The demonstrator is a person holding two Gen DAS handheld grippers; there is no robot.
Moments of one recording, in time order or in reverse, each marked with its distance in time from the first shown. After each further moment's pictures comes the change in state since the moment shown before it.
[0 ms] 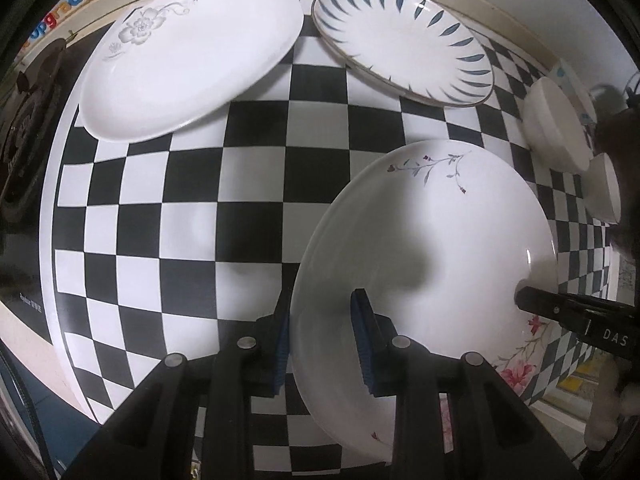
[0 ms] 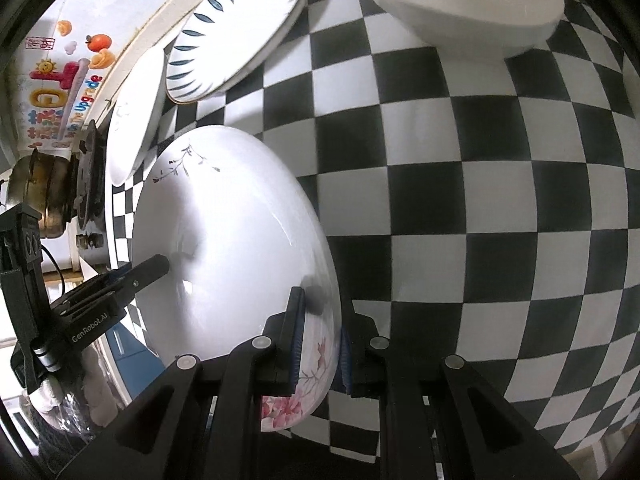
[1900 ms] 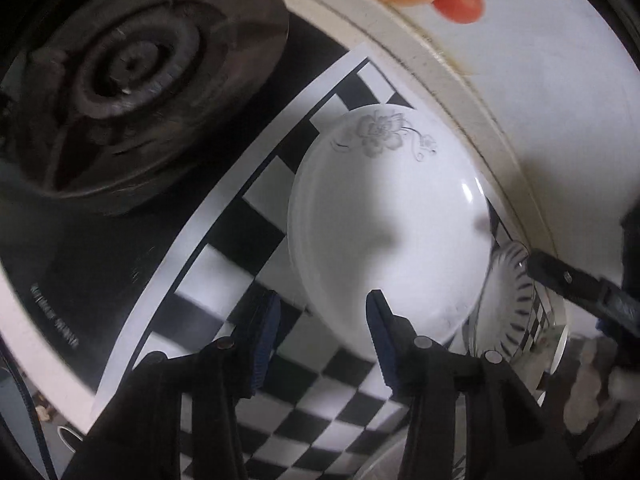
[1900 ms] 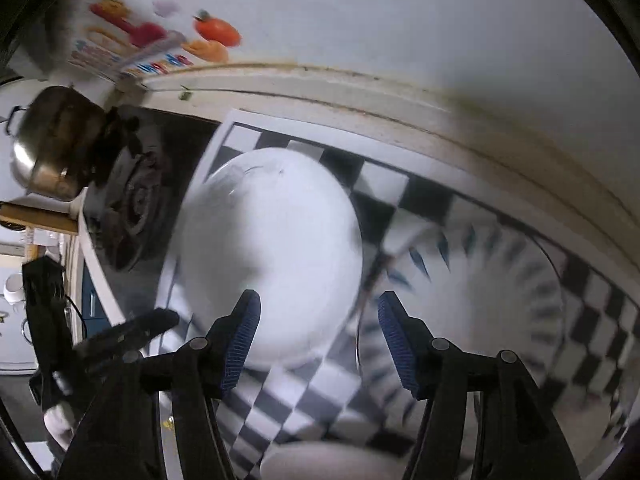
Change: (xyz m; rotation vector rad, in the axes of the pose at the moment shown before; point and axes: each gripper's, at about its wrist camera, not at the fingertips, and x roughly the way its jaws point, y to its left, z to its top) left arm -0.019 0.201 0.100 -0.605 -0.131 -0.195; right arm 0.023 0.248 0.230 -0.457 0.010 -0.081
